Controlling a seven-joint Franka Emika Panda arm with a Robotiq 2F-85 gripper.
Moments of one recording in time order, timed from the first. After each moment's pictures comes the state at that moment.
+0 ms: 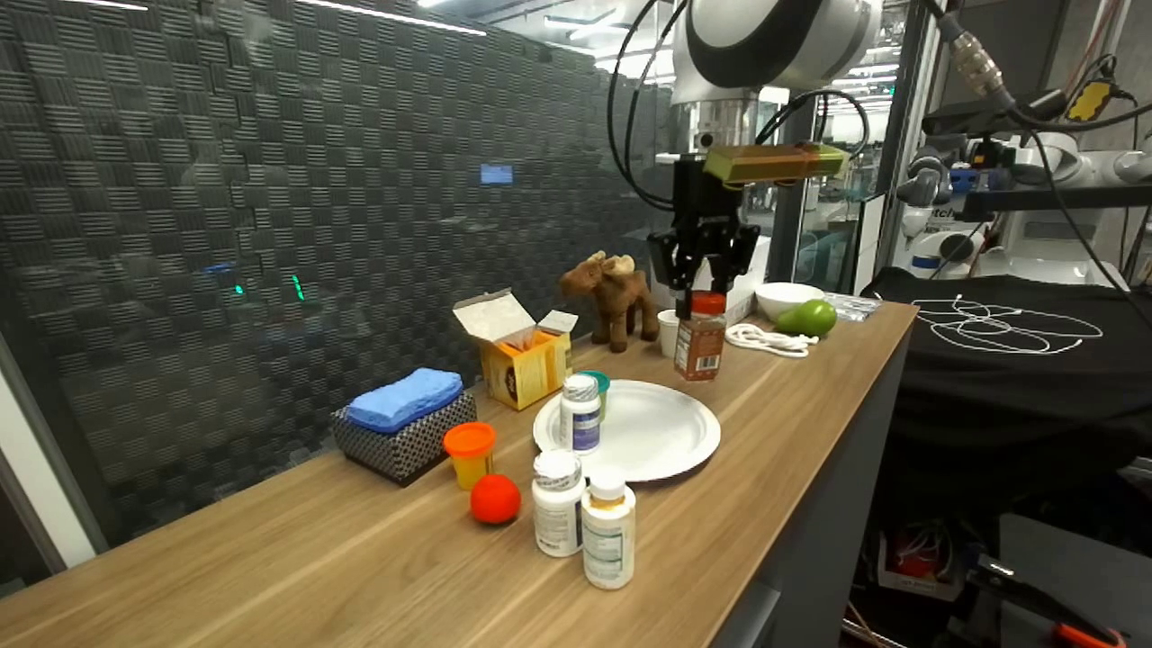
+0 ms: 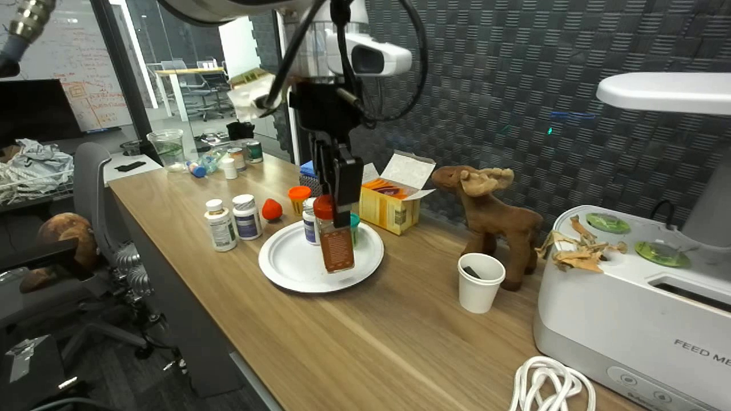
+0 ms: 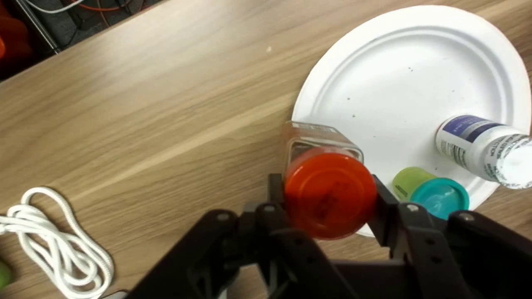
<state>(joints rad) -0.07 0.03 -0.05 -2.16 -0.03 2.19 0.30</state>
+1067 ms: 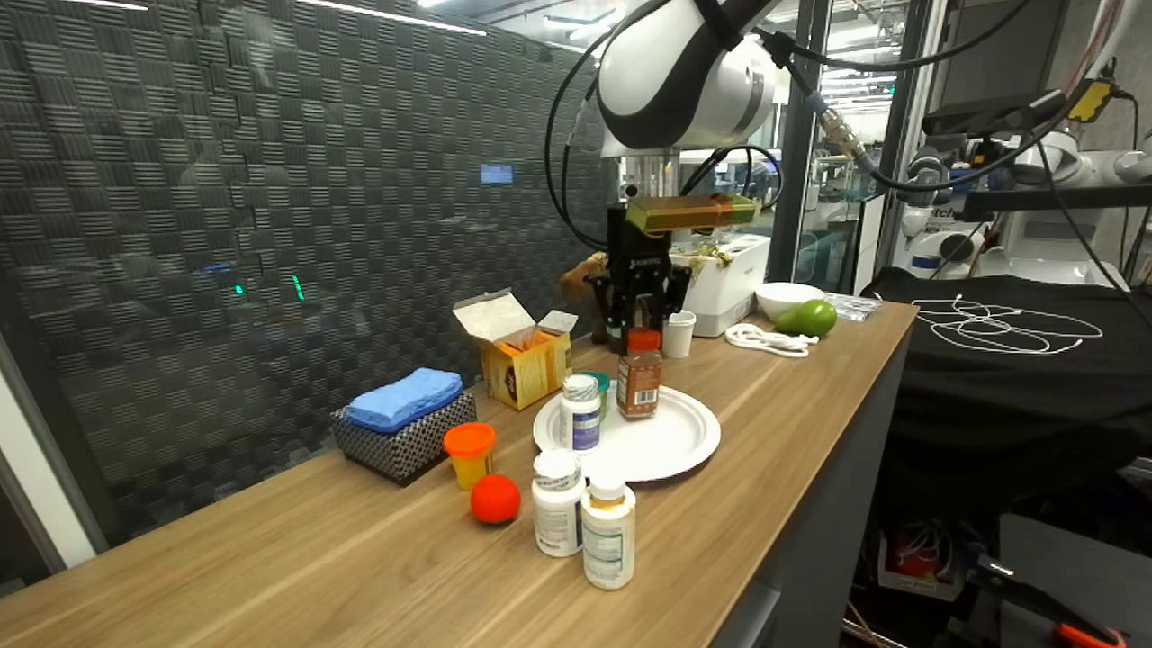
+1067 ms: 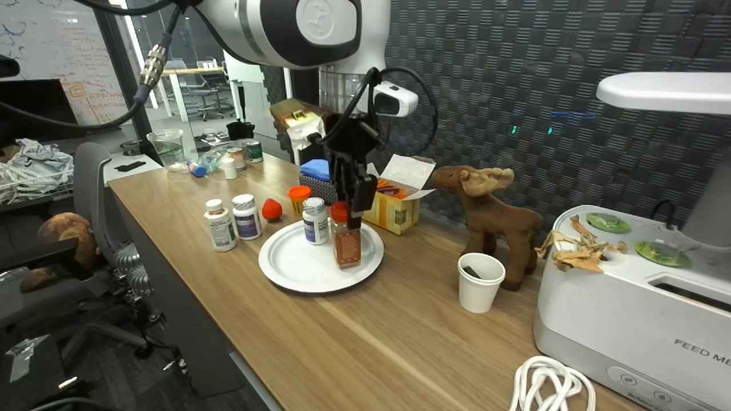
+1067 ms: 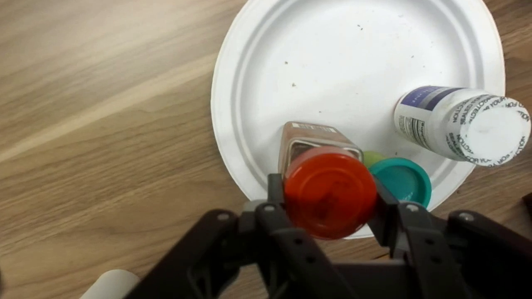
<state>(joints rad) -0.03 0.27 -0.03 -1.96 0.04 2.20 0.30</state>
